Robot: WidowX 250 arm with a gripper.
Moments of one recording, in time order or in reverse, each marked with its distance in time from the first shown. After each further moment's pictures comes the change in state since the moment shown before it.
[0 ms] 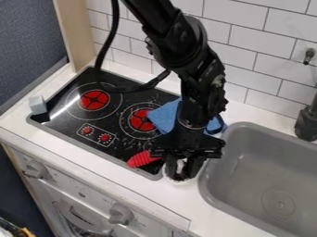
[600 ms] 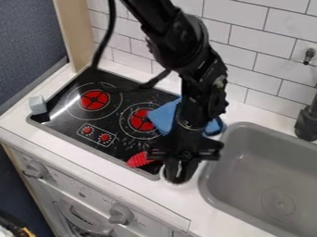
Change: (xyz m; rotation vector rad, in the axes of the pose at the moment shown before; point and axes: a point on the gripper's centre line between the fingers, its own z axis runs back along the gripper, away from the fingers) arm -0.006 0.006 0.008 0.037 0.001 0.020
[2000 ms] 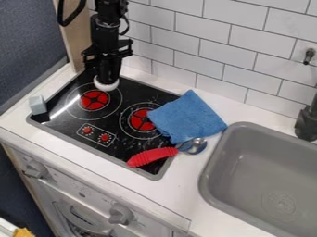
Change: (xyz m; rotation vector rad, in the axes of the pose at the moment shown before) arm 0.215 0.124 -0.001 0.065 0.022 0.635
